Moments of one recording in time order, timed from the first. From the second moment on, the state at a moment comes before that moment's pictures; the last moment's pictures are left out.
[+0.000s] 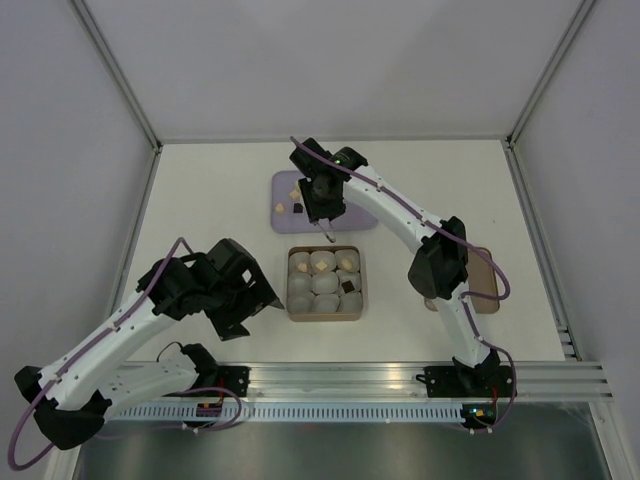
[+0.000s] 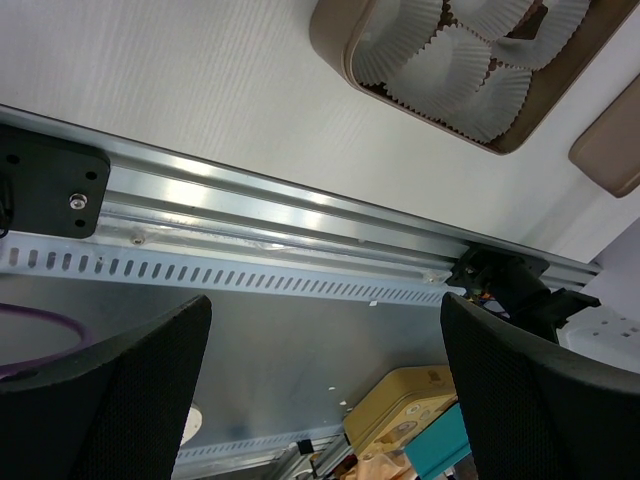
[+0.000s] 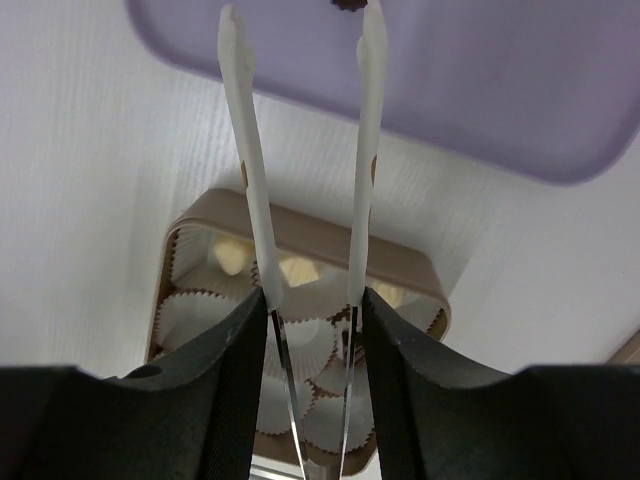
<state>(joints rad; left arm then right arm) -0.80 0.91 1.05 -1.32 0.01 -1.36 0.79 2.22 2.27 -1.18 0.15 0.44</state>
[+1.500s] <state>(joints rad) -0.80 0.91 1.06 -1.33 0.01 -1.36 0.67 2.50 2.37 -1.14 0.05 0.24</state>
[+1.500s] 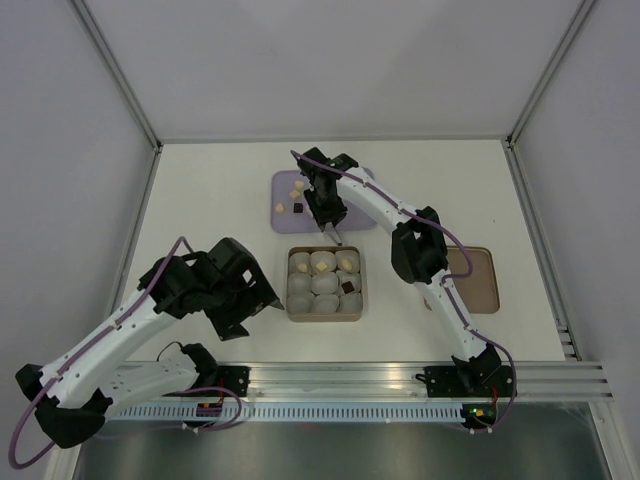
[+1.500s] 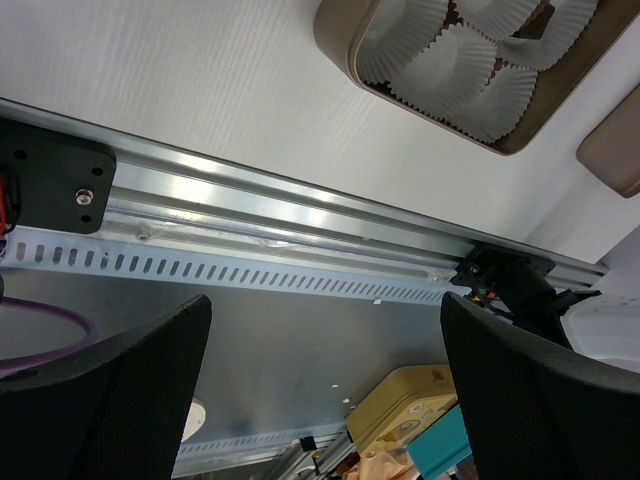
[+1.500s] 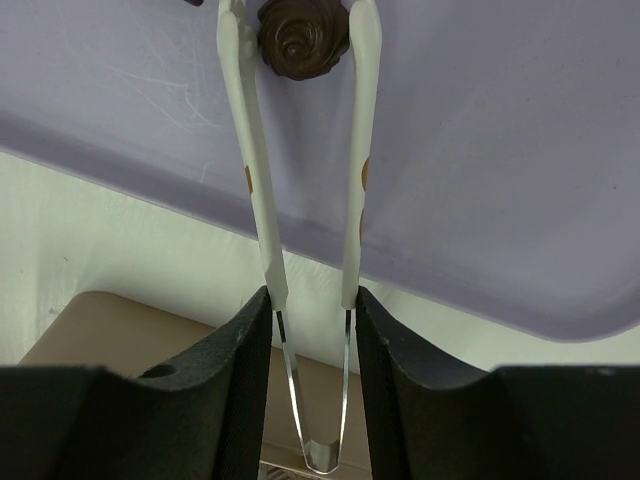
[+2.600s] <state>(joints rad) -0.80 0.90 1.06 -1.33 0.01 -1.36 0.81 1.57 1.52 -0.99 0.01 0.22</state>
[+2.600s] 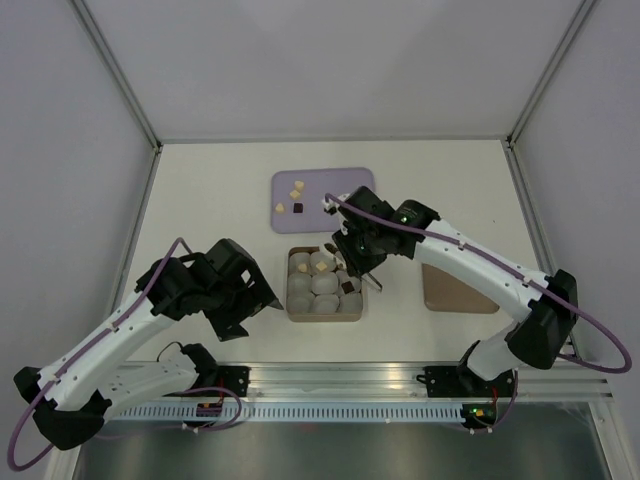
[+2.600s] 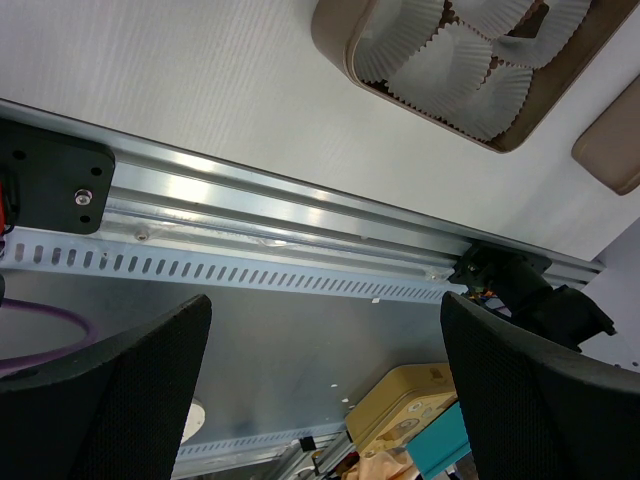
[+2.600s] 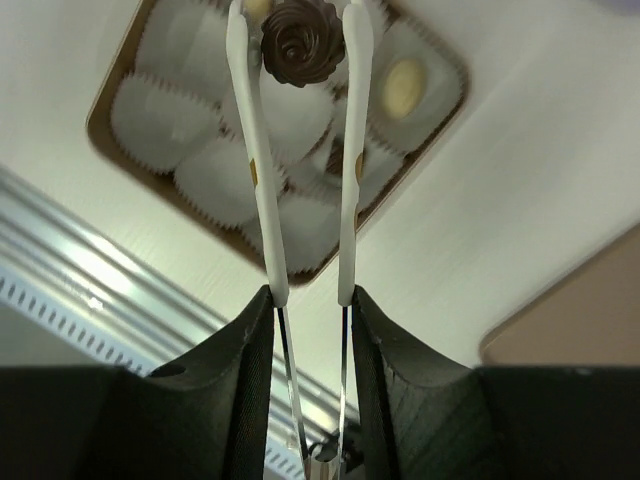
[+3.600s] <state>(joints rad) -0.80 0.87 1.06 -1.33 0.00 -1.38 0.96 1.60 1.24 -0.87 0.00 0.35</state>
